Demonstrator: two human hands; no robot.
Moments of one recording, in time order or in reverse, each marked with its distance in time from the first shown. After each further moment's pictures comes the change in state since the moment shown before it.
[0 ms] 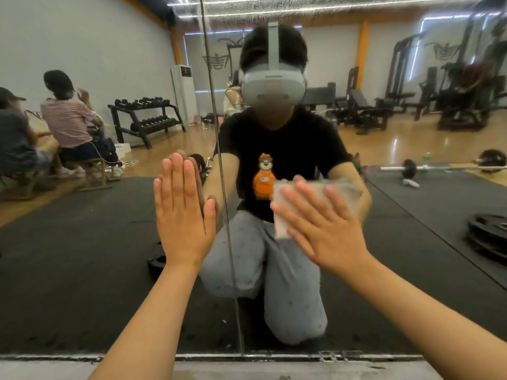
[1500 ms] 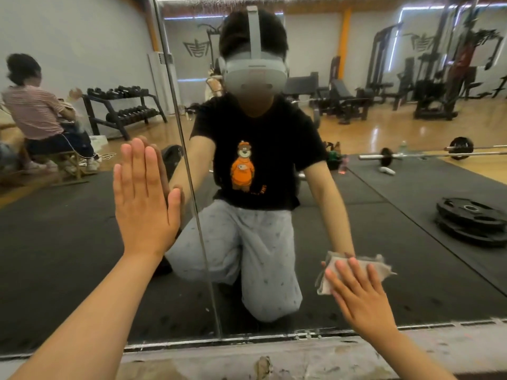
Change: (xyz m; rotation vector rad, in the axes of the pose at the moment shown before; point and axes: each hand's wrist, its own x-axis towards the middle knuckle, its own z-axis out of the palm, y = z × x) left_hand 0.001 -0.002 -0.011 0.035 -0.013 0.038; right_hand -0.225 -0.016 0.011 0.050 -0.270 0.267
